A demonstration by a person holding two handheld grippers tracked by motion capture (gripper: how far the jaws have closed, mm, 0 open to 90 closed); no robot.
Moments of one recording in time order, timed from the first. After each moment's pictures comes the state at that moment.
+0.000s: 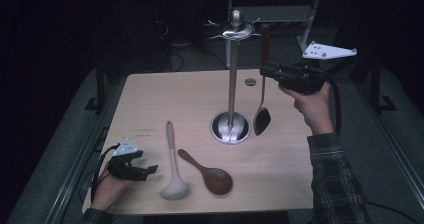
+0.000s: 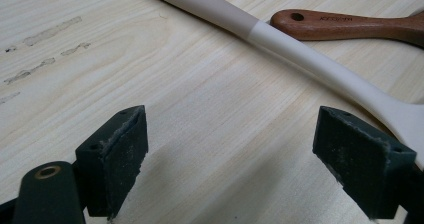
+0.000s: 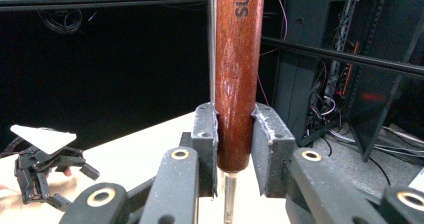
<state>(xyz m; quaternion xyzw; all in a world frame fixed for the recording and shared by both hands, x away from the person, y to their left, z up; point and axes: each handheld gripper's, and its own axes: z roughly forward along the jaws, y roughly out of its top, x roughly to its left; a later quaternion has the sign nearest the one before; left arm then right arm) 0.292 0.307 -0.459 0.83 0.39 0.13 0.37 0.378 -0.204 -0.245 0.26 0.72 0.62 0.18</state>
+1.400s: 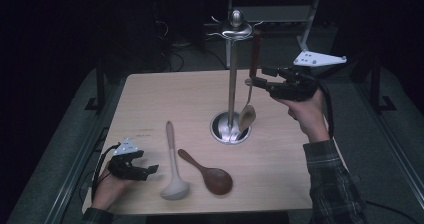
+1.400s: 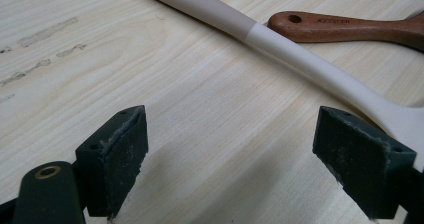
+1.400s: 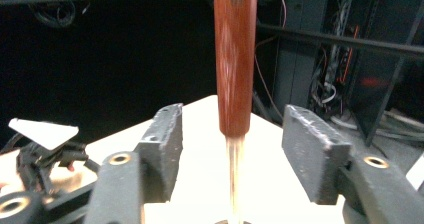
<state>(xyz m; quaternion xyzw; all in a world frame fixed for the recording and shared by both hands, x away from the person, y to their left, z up) 0.294 0.305 -0.458 0.83 0.39 0.12 0.37 0.369 -0.191 -0.258 0.28 0.73 0.60 0.17</state>
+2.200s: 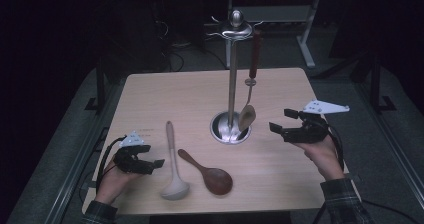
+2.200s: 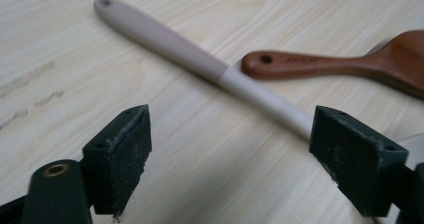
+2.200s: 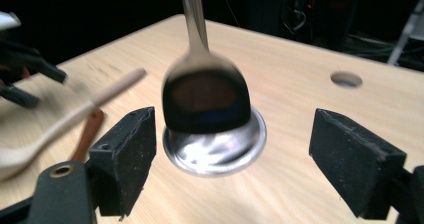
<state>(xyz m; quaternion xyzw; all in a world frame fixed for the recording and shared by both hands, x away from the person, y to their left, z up) 0.305 0.283 -0.435 0.84 0.38 0.11 0.38 0.327 -0.236 -0.367 0.37 0.75 0.52 0.16</state>
